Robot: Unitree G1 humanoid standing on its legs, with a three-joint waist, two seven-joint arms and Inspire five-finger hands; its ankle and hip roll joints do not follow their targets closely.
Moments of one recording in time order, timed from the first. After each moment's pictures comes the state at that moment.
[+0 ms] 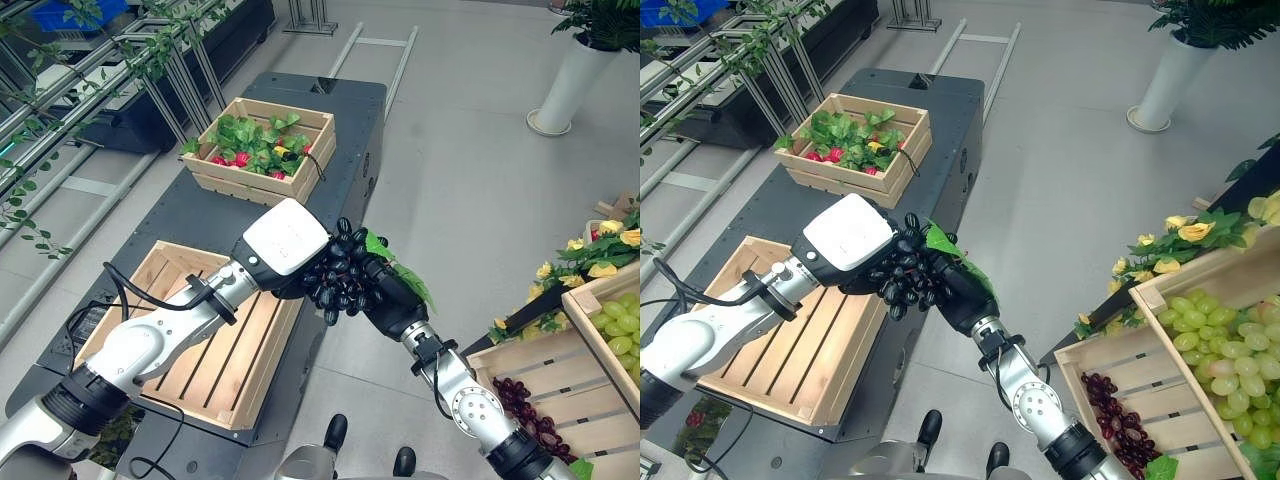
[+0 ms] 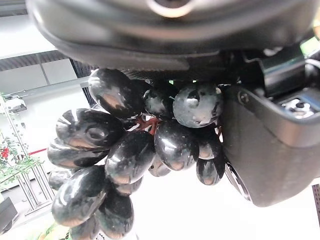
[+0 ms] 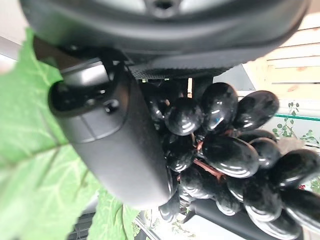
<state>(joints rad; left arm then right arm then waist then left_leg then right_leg) -0.34 0.99 -0.47 -0.20 0.97 -0.15 0.24 -0.14 -0.34 0.53 -0.01 1.51 -0.11 0.09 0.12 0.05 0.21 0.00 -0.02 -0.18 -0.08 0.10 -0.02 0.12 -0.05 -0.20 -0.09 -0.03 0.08</state>
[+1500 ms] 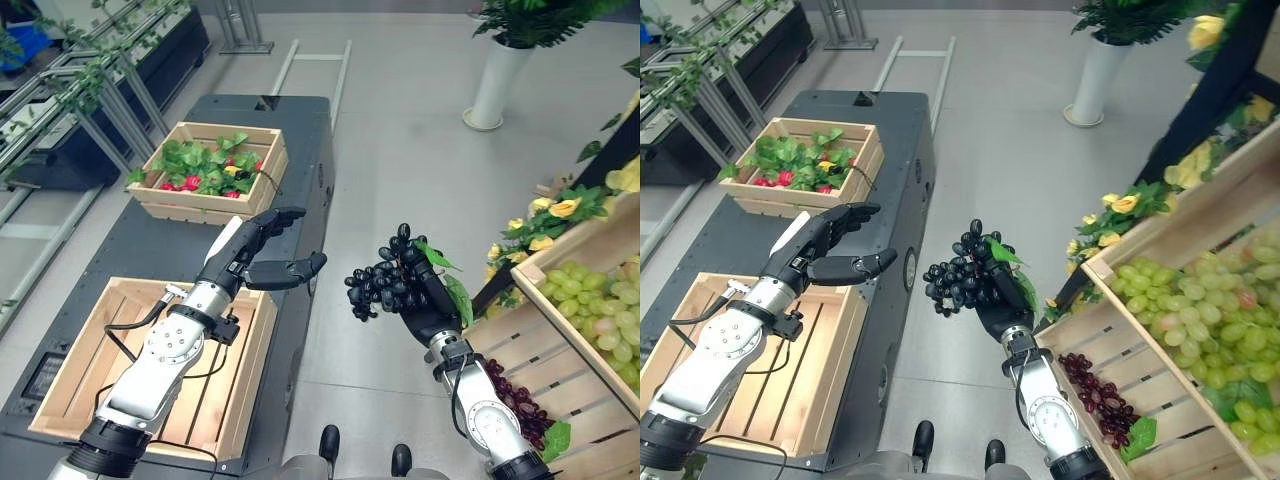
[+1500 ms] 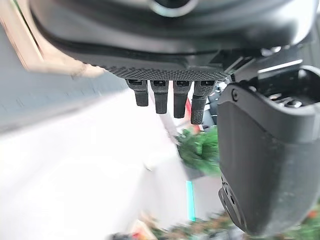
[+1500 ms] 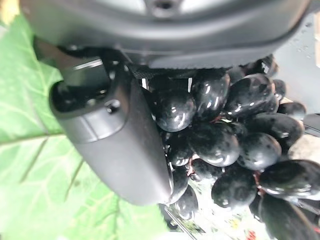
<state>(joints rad) -0.08 0.70 -0.15 -0.19 -0.38 0.00 -0.02 0.03 -0.26 0.32 0.01 1.55 -0.13 0.01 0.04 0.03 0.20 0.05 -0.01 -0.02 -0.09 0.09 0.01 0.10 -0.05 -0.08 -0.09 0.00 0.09</state>
